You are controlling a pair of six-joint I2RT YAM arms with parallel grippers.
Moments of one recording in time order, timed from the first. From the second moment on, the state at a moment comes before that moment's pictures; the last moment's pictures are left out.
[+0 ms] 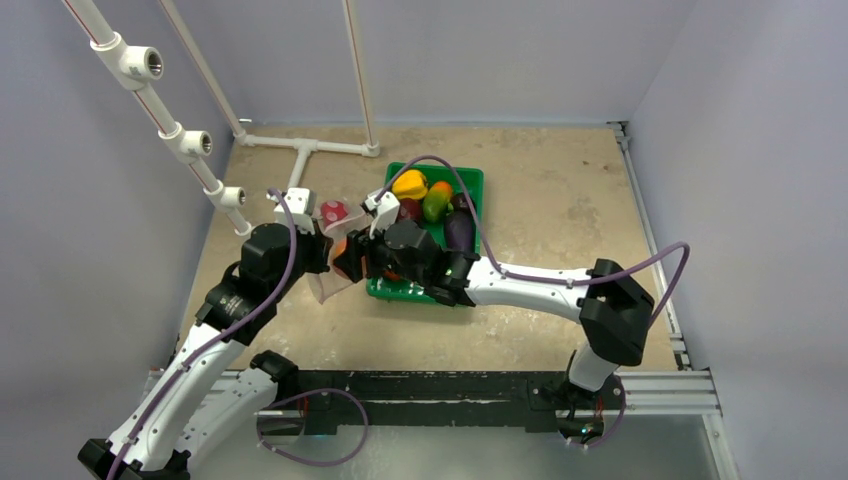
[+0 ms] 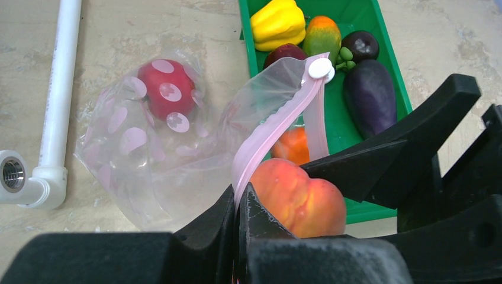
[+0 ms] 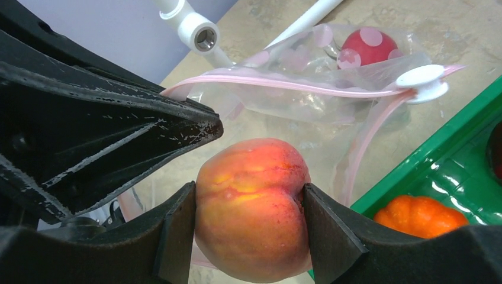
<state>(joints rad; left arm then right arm) -0.48 0.69 0.79 -0.51 -0.17 -0.28 1.12 1.65 1.18 0.19 0.16 0.46</state>
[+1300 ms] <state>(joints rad) -0.48 0.69 0.79 -0.51 -0.17 -0.28 1.13 1.37 1.07 0.12 0.34 0.52</state>
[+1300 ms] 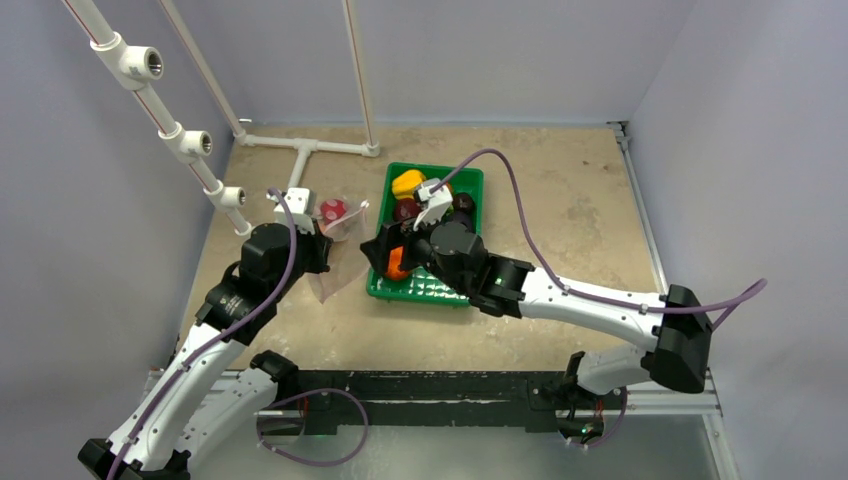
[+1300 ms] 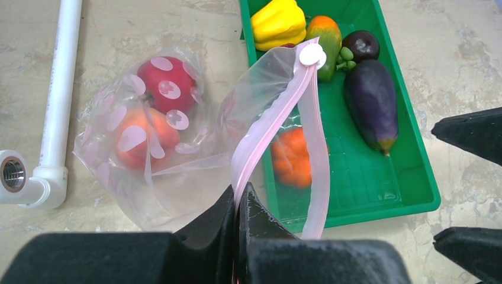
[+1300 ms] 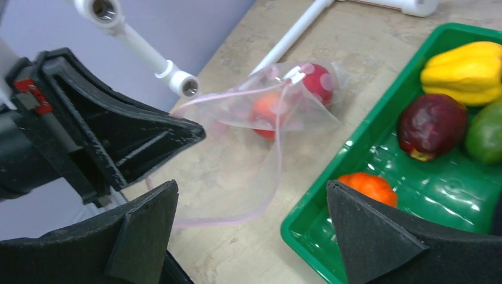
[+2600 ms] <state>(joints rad) -0.48 0.70 0.79 -0.51 -0.17 -0.28 1.00 1.73 1.03 0.05 0.37 0.56</state>
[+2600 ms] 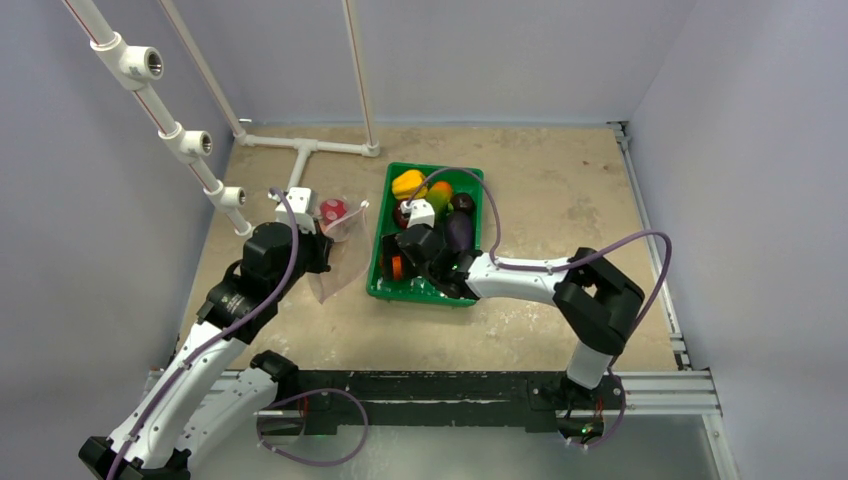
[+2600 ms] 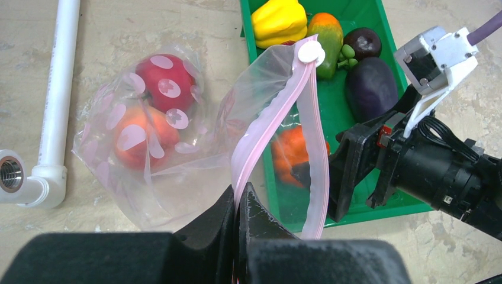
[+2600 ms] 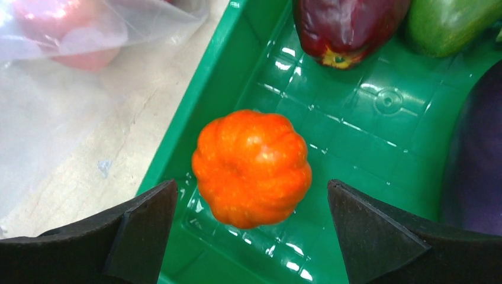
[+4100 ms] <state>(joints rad) -0.48 0.70 0.79 -0.51 -0.17 -0.28 1.00 1.80 1.13 0.02 0.45 0.56</state>
